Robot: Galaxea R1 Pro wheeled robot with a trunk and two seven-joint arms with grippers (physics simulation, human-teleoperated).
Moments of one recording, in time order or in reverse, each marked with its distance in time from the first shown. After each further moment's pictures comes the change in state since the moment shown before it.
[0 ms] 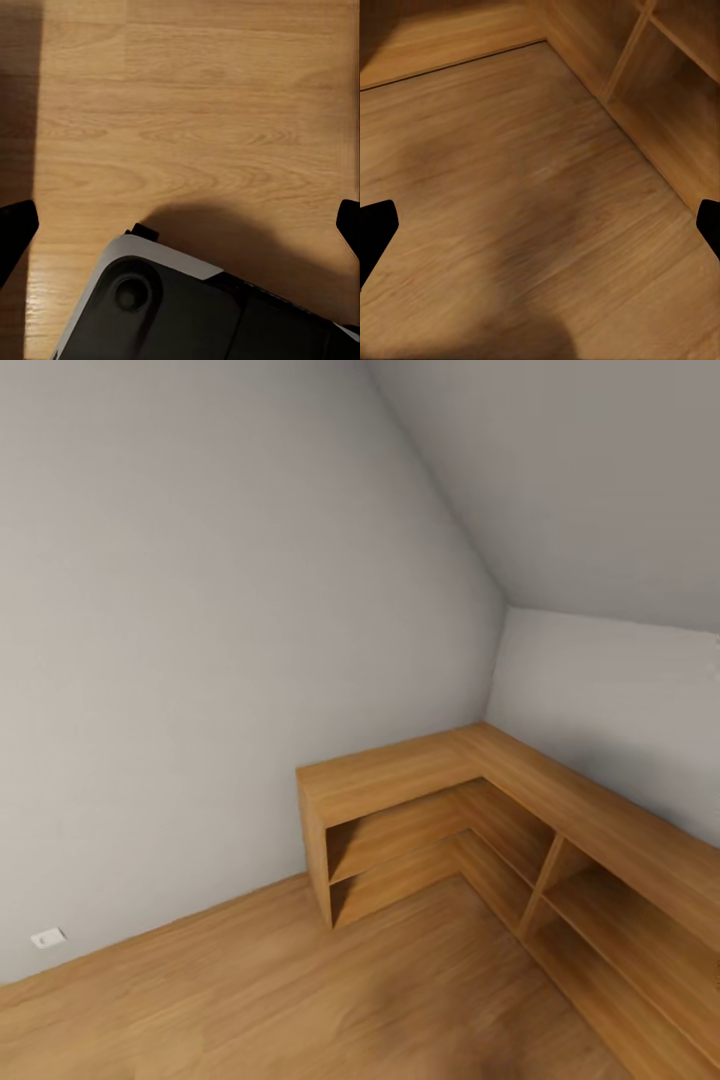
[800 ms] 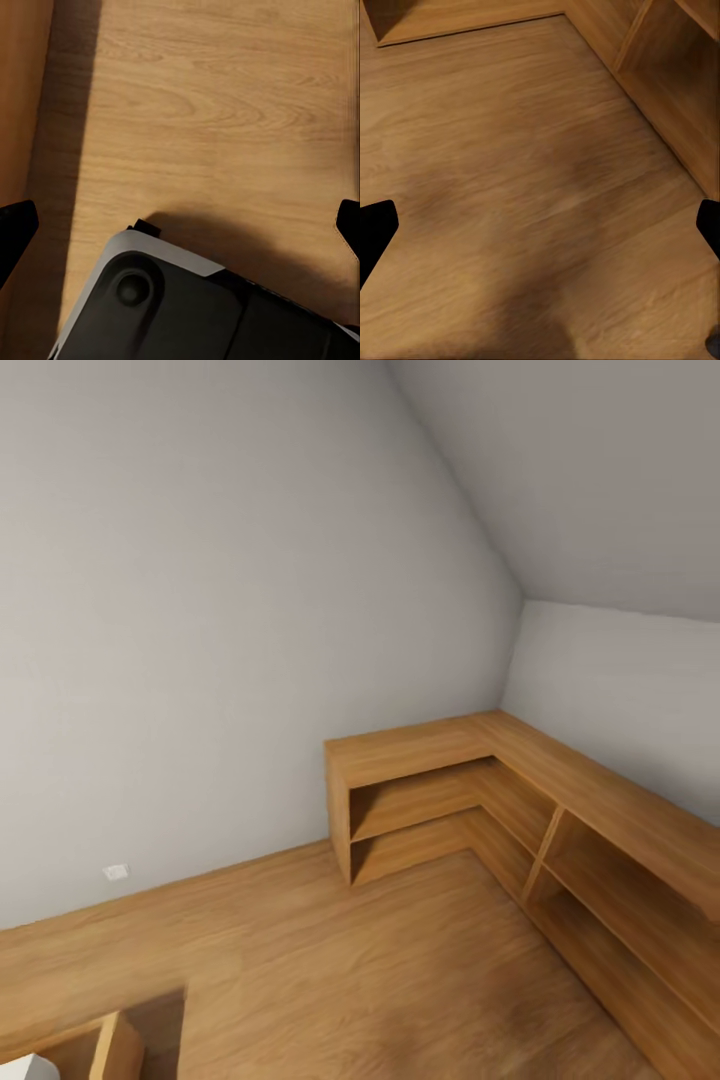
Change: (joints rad) left arm 0.000 0.000 -0.001 -0.002 0.020 -0.001 0.000; right arm 0.000 -0.004 0.000 0.000 0.001 0.001 0.000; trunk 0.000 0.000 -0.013
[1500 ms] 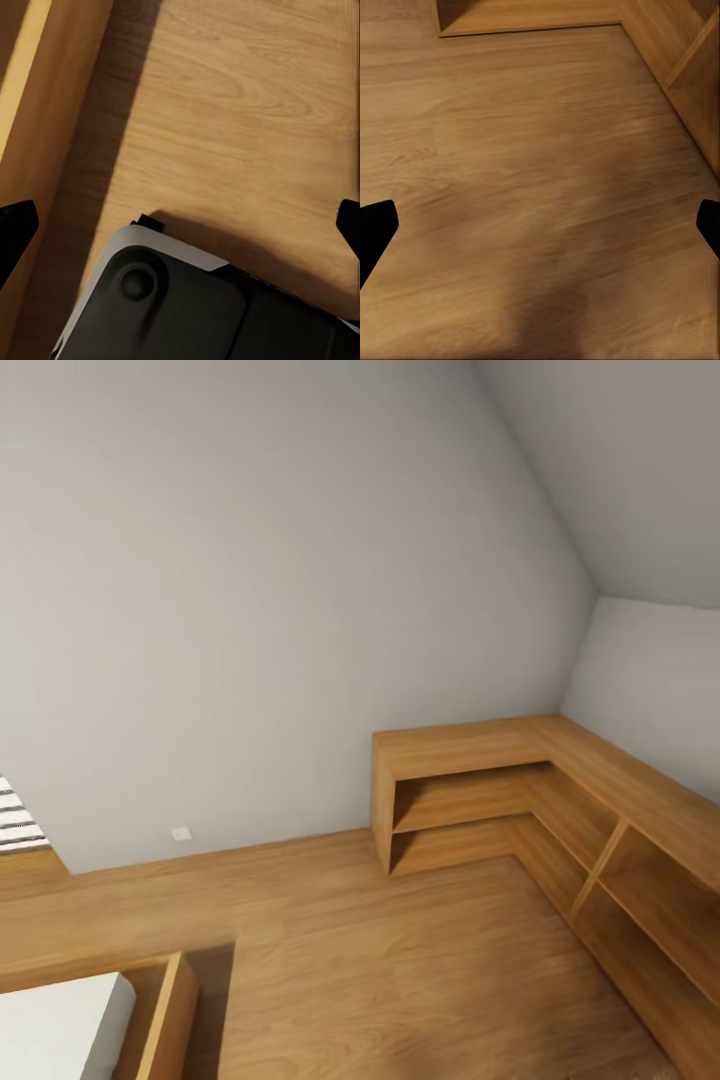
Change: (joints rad) left arm 0.000 0.001 0.000 0.000 0.000 0.000 0.001; right arm 0.000 -0.001 0.002 0.000 0.002 0.000 0.001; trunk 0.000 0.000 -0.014
